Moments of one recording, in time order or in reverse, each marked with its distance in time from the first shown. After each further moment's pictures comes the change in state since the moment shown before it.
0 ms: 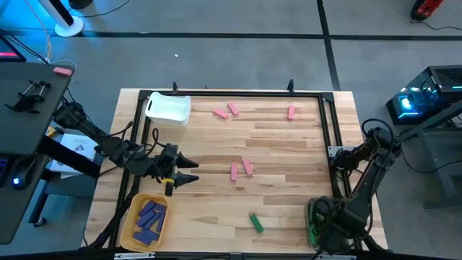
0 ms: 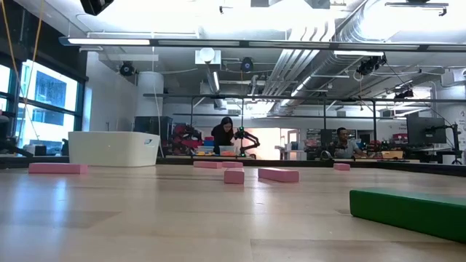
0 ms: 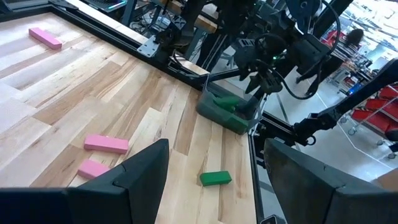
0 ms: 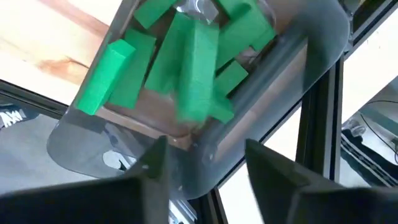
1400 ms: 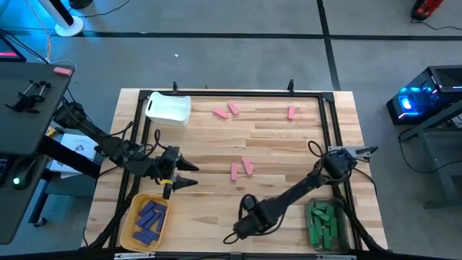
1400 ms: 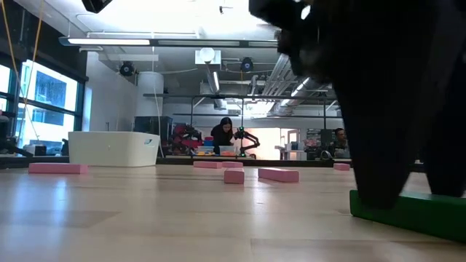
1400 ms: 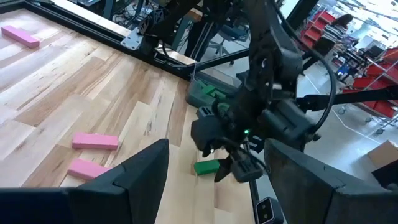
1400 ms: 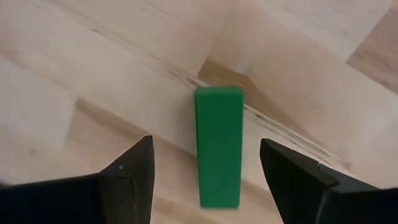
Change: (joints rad) left arm 0.000 0.000 0.000 -0.002 0.076 0.057; right arm -0.440 0.595 0.421 0.343 0.269 -0.323
